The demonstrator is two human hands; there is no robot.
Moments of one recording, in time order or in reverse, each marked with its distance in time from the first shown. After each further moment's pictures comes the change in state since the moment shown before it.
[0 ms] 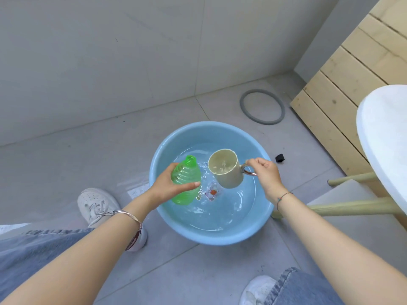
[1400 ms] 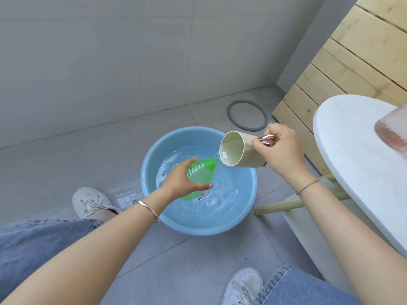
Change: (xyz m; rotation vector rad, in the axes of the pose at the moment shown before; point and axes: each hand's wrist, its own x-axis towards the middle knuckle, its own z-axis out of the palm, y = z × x) left_hand -0.022 0.045 0.052 0.350 0.086 0.141; right_hand -0.064 -0.100 -0.073 -0.476 0.211 -0.703
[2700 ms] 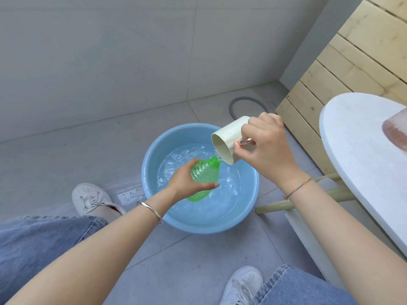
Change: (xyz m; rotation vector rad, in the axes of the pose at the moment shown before) left_hand -0.002 0.000 0.010 -0.107 -0.015 -0.009; right_hand 0.003 -0.024 0.019 -0.315 0.044 -0.630
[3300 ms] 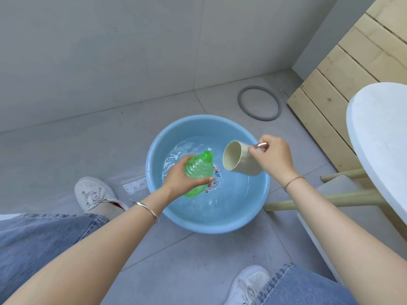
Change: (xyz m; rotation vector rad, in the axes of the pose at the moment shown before) left_hand 0.016 -0.034 -0.005 -0.109 0.065 -0.069; right_hand -0.040 0.035 0.070 0.293 -0.277 0.815
